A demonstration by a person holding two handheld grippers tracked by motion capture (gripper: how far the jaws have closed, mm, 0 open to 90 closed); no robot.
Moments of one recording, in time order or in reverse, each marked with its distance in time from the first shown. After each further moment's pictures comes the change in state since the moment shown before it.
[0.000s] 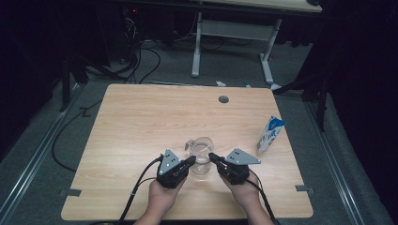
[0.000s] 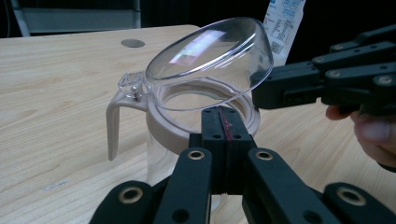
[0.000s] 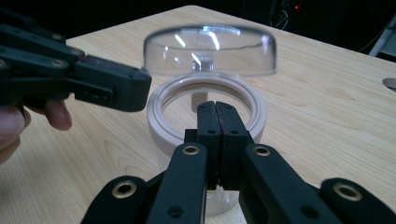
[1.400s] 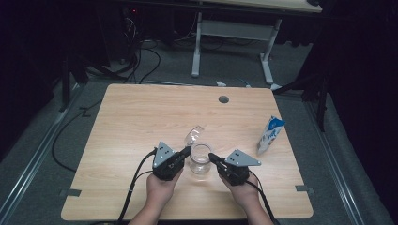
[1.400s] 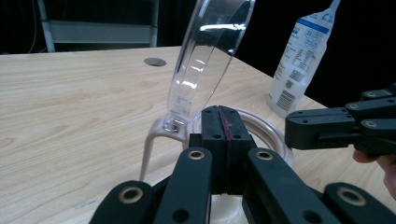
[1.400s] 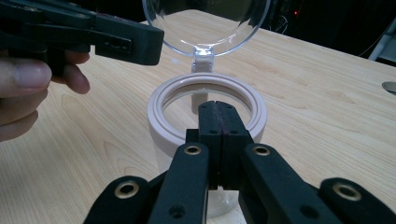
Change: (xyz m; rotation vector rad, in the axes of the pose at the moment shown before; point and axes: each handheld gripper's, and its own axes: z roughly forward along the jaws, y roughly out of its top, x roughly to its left) left arm 0.019 0.012 0.000 -0.061 0.059 -0.045; right arm 0.000 -0.003 0.000 -0.021 0.001 -0.004
